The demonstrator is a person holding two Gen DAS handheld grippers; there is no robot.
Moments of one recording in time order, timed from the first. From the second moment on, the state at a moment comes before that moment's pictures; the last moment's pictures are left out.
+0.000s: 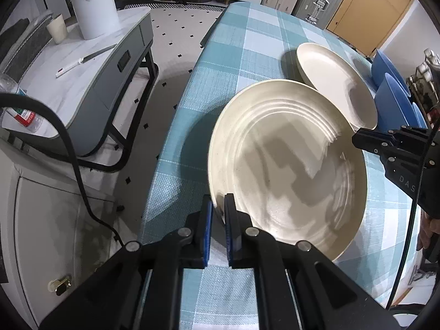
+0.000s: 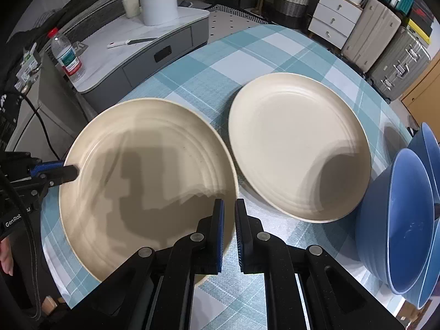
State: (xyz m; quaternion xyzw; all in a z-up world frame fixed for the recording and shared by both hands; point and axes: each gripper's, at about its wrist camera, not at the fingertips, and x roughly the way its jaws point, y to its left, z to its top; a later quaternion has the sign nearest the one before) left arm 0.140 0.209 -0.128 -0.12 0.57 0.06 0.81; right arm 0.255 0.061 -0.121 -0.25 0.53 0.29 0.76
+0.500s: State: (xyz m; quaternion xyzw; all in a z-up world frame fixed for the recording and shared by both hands) left arm 0.142 0.186 -0.133 -0.03 0.57 0.08 0.82; right arm 0.252 0.053 -0.127 -0.25 0.53 0.28 0.76
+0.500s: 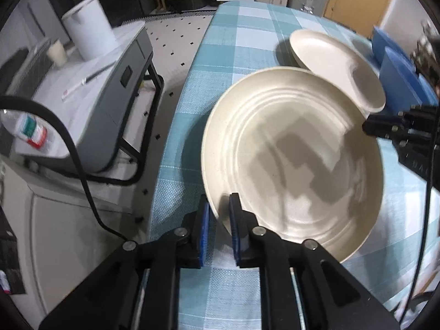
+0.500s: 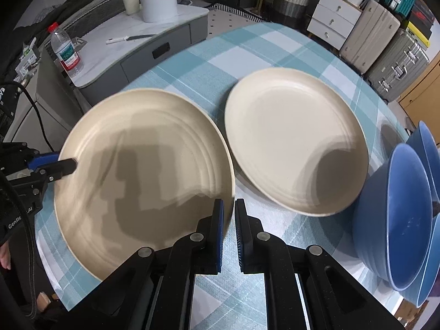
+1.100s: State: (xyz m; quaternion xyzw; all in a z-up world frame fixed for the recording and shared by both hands) left arm 0.124 0.174 -0.117 -0.02 0.52 0.09 0.85; right arm 0.253 0.034 -0.121 -0.19 0.51 0.29 0.78
